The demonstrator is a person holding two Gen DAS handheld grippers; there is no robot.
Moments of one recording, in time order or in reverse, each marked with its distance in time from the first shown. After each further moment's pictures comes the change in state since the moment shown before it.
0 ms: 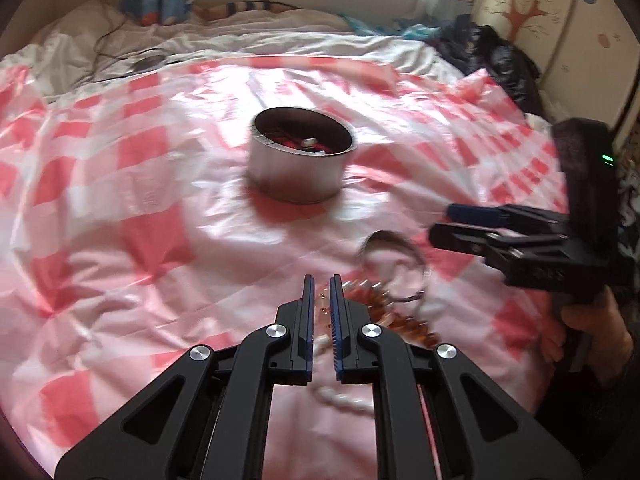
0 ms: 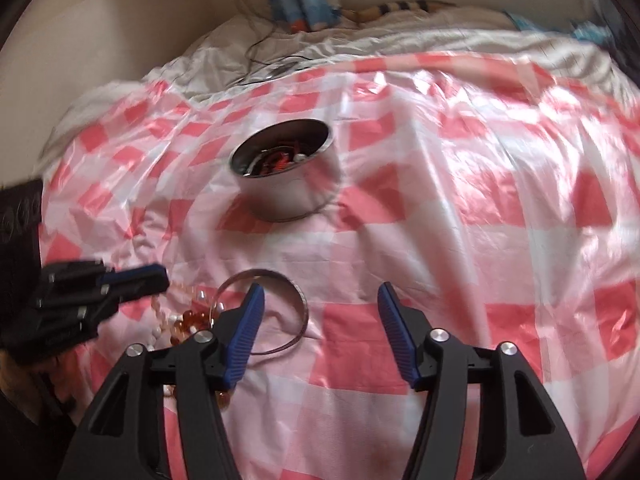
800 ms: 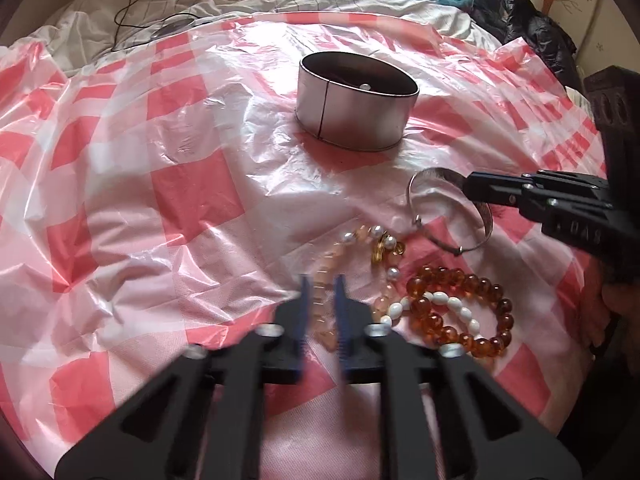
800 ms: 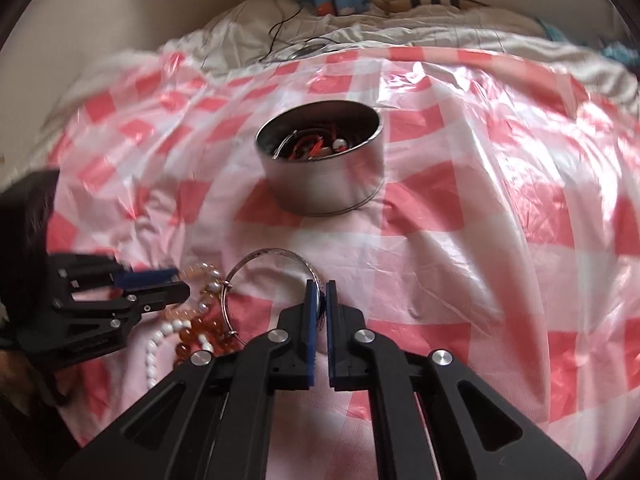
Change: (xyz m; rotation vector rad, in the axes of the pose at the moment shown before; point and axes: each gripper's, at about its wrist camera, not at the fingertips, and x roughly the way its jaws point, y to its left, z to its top) left arm 0.019 0.021 -0.012 -0.005 0.114 0.082; right arm 0.027 0.010 0.009 0.010 0.046 0.066
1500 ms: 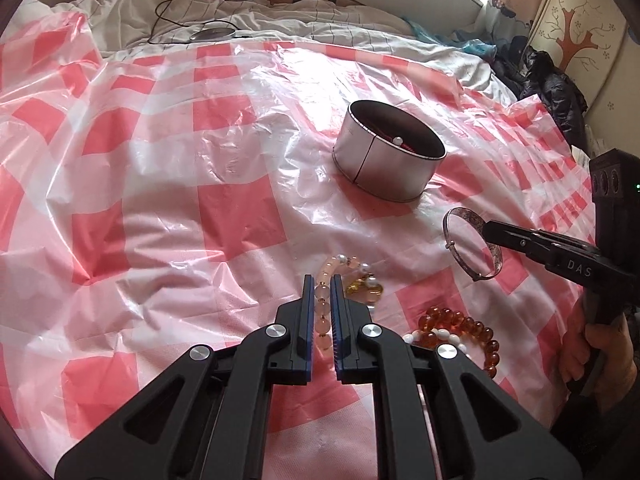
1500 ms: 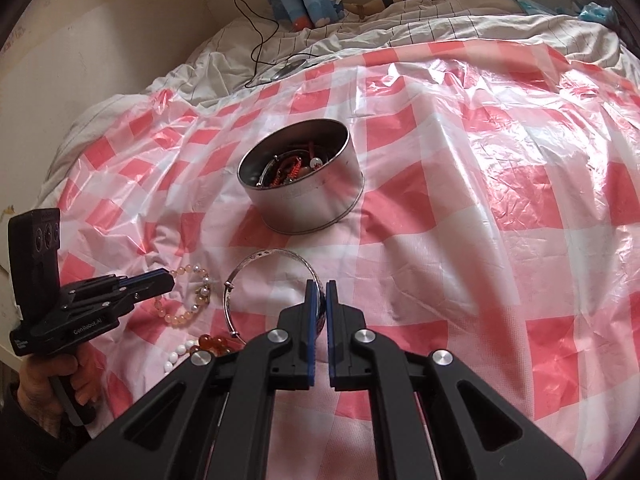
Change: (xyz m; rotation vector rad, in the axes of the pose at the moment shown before) left arm -0.017 0.028 0.006 -0.146 -0.093 -0.008; right arm -0.009 -0.016 0.002 0.089 -0.029 0.033
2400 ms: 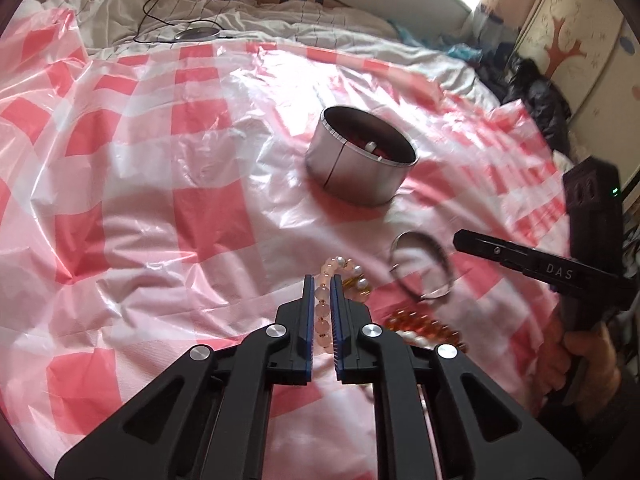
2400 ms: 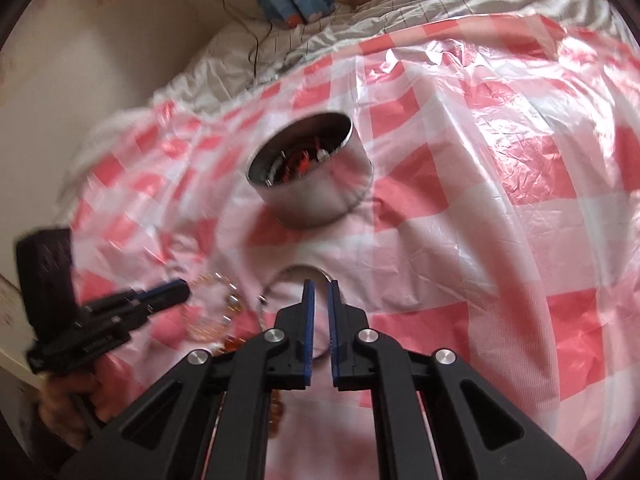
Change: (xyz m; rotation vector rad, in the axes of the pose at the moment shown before) left arm -0.012 -0.010 0.004 -0.026 -0.011 -0.100; right arm -0.005 -0.010 -0.003 0.141 0.001 0.112
